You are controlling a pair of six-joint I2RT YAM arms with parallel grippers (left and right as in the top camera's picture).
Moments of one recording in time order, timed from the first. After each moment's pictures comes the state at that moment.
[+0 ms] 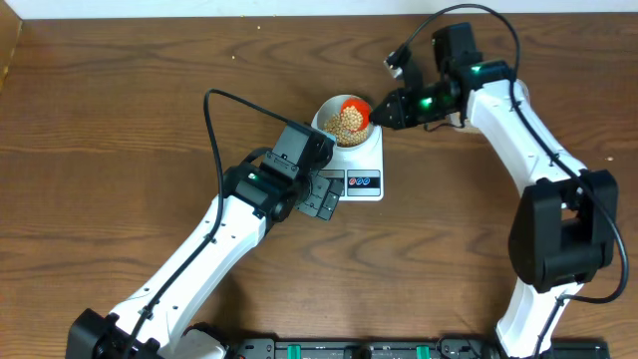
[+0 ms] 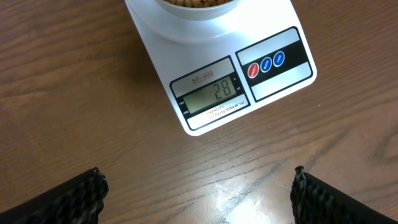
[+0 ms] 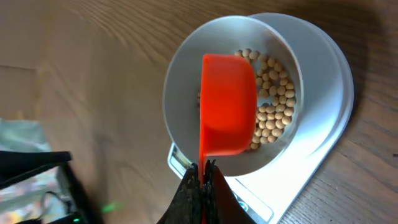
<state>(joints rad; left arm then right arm) -0.54 1.42 1.07 -0.76 -0.01 -0.07 0.24 2.00 1.62 -0.78 -0.73 0.02</state>
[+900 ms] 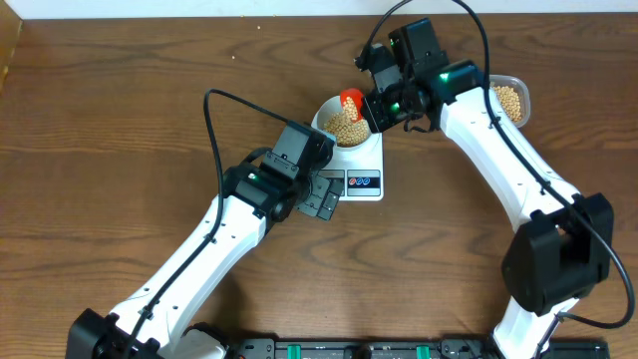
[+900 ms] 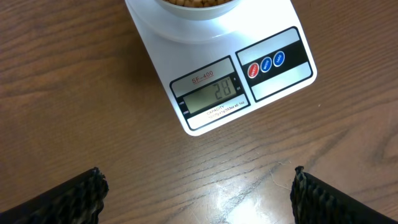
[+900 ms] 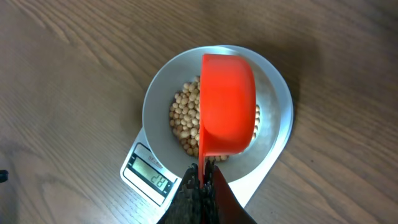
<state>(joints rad) -0.54 1.42 1.07 -0.76 -0.01 -0.07 0.40 1.92 1.69 -0.82 -0.32 -0.04</state>
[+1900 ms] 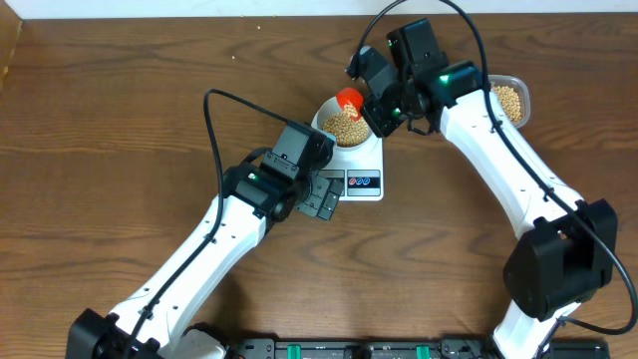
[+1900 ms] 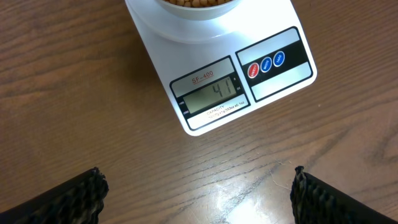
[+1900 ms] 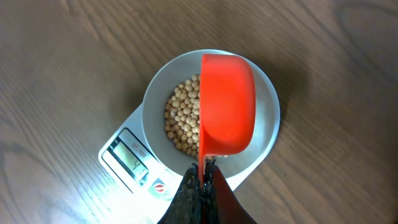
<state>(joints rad) -0.54 1.42 1.07 -0.76 -0.01 -0.07 0.42 1.89 1.69 -0.83 -0.29 -0.29</state>
